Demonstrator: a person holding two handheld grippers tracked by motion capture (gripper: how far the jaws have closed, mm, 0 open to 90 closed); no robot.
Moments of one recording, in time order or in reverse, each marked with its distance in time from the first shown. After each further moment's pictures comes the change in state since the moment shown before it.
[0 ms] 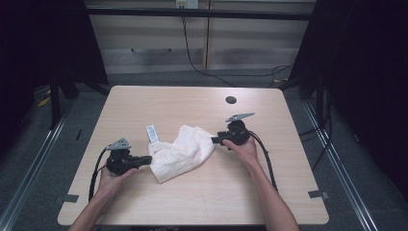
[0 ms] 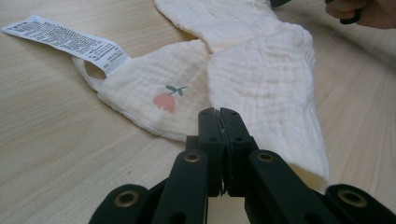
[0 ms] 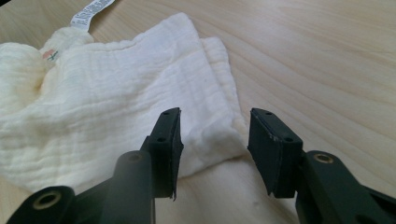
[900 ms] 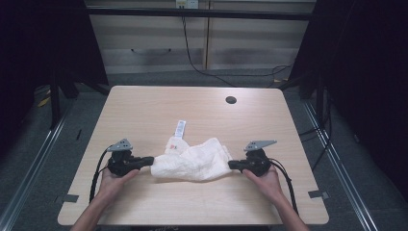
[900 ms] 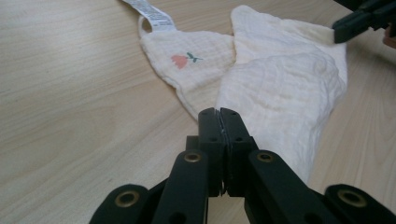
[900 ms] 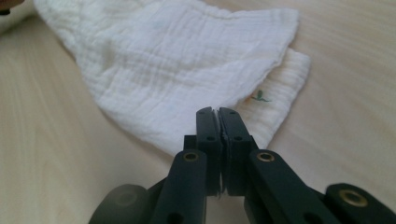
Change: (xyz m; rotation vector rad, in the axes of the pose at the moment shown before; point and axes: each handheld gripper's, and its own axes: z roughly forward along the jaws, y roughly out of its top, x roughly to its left) left arm -0.012 0.005 0.000 -0.009 -0.021 0.028; right arm 0.053 -0.078 -0.088 0.017 0.051 -0.042
